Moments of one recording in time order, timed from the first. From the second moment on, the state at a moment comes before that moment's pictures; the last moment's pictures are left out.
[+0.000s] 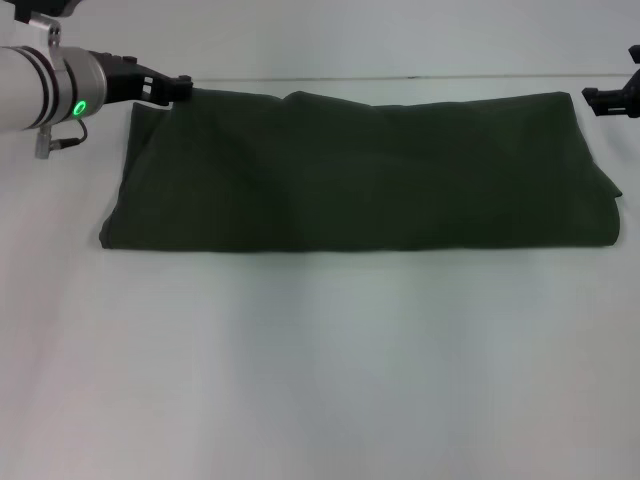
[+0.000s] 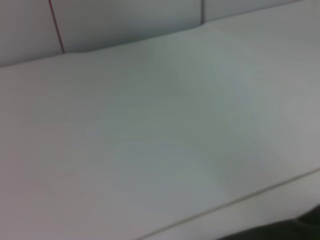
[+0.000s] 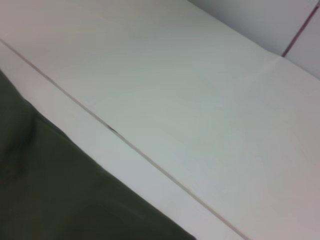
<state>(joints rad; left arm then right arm) -0.82 -2.13 0.93 0.70 2.53 0.56 -2.20 0.73 1.96 -0.71 -0.66 -2.38 -0.77 1.54</state>
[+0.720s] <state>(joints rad) -0.54 -2.11 0.90 0.99 2.12 1.06 -2.03 0.50 2.02 -0.65 -1.05 -2.26 -1.27 1.77</state>
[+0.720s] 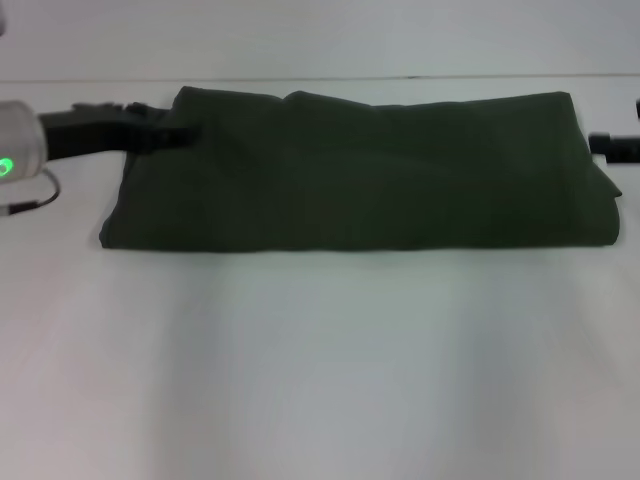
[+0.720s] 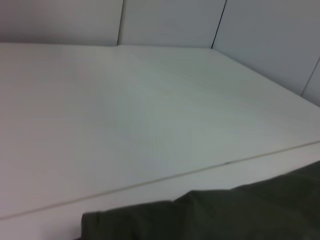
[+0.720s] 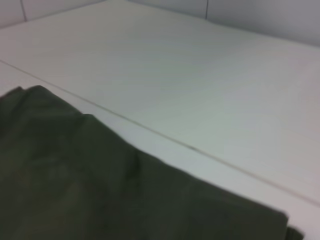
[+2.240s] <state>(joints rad) -0.55 -2.11 0.89 0.90 2.56 1.04 -2.11 0.44 2.06 -0.64 -1.06 -2.26 -1.67 1.61</state>
